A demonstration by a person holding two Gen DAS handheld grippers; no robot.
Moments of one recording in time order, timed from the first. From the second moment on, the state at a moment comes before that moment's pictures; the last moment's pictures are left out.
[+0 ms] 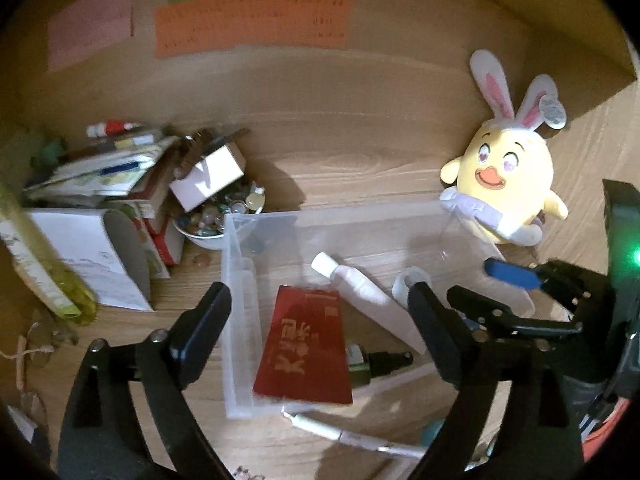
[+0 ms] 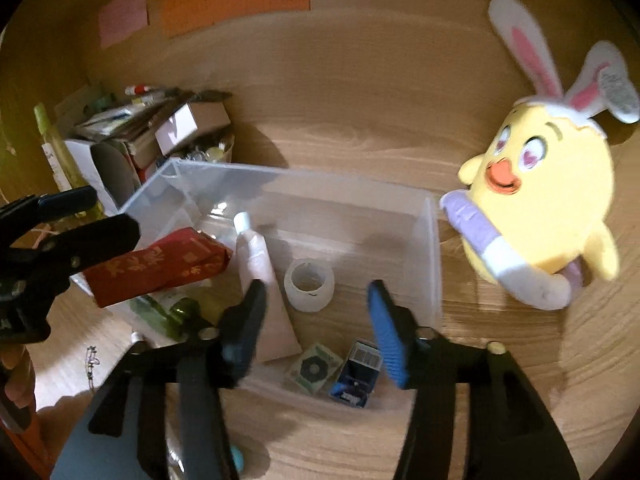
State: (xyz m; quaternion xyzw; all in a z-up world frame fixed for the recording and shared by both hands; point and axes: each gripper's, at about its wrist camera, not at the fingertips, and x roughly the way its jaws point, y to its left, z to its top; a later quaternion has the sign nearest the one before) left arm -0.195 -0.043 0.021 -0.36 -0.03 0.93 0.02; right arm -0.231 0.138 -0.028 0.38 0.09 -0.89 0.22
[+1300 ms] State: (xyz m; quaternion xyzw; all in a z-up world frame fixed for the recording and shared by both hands) left arm -0.098 -0.007 -0.076 -0.47 0.01 0.88 0.09; right arm -0.080 0.235 -0.091 0.42 0.09 -0.88 0.22
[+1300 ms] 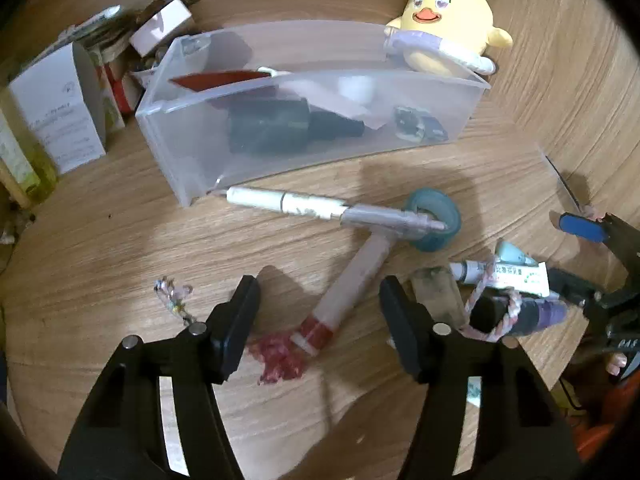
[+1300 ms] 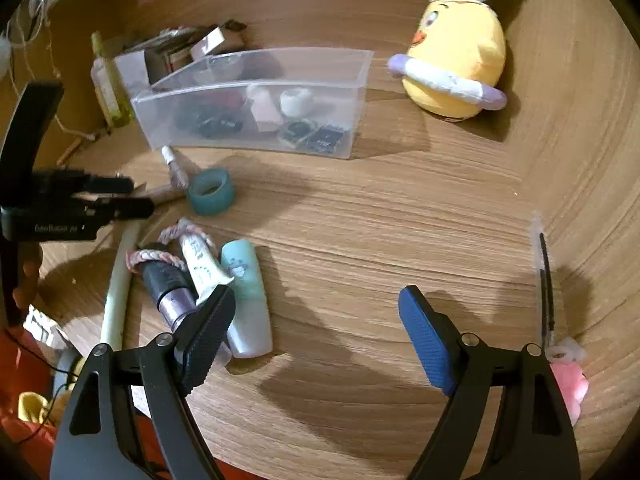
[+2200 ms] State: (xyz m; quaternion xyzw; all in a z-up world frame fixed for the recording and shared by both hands) left arm -0.107 -0.017 -0.057 -0.42 -0.02 0.90 0.08; right arm -0.106 0.231 -0.078 0.39 0.06 -0.89 0.20
